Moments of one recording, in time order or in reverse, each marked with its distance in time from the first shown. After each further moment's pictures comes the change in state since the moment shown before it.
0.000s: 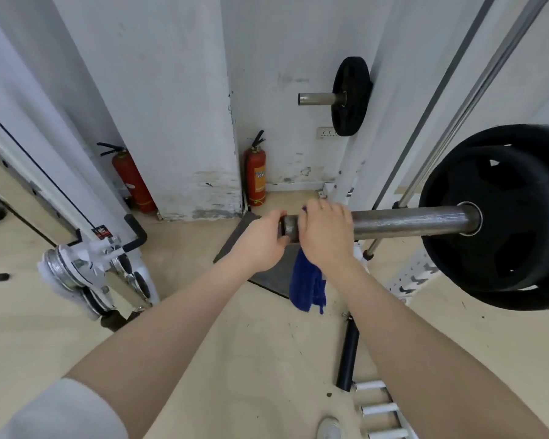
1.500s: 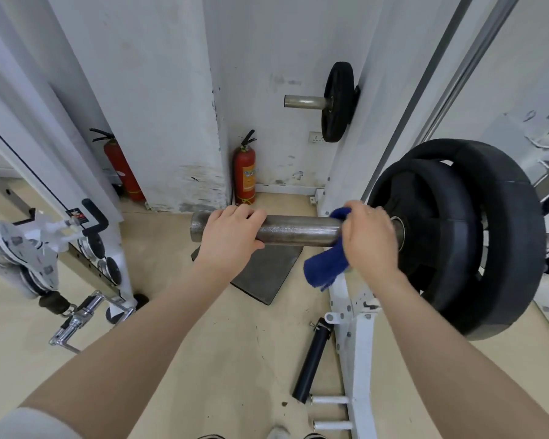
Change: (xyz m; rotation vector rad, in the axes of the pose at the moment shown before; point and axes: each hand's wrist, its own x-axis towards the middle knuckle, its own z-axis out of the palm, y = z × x) left_hand 0.018 0.095 0.067 0.610 0.293 0.056; right_hand 0.010 0.203 -0.029 0.147 0.065 0.022
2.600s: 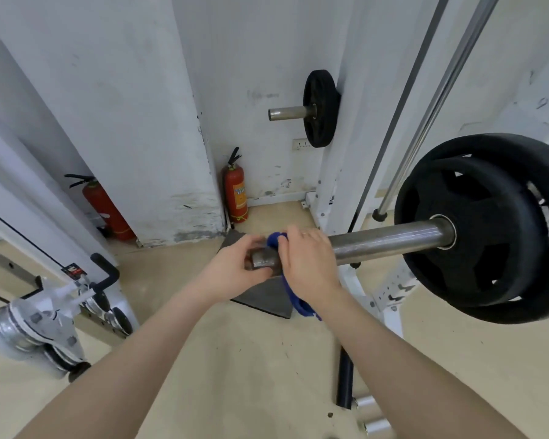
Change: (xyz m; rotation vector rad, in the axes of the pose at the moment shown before) left_hand 0.009 -0.122 -0.005 -0.785 -0.380 -0.003; right_hand -0.009 -0.183 0.047 0.012 -0.057 -0.037
